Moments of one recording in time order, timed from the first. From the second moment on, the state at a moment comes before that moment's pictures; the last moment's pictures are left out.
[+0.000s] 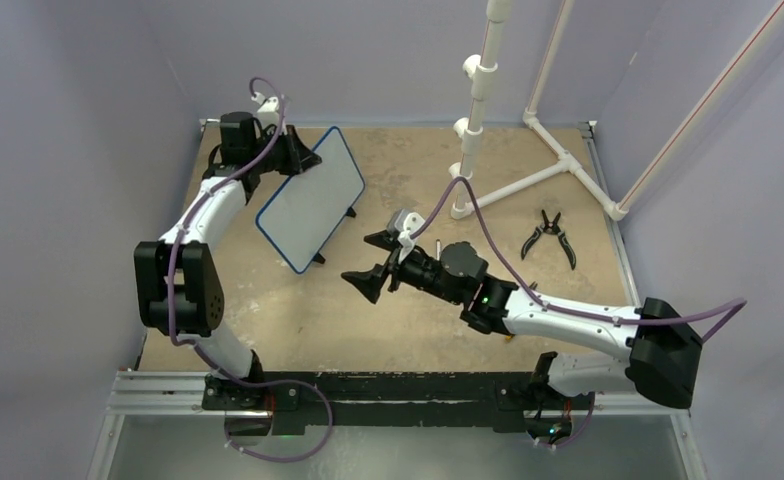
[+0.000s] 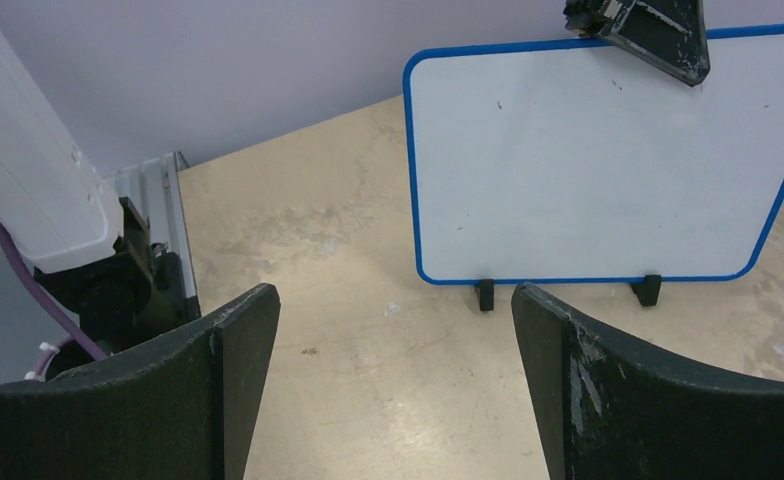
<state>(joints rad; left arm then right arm) -0.02 1.66 1.28 -0.09 0.62 -0.24 1.07 1.25 0.74 0.55 -0.06 0.10</state>
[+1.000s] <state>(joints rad) -0.24 1.65 1.34 -0.31 0.69 -0.07 0.72 1.15 0.63 0.18 0.32 0.54</state>
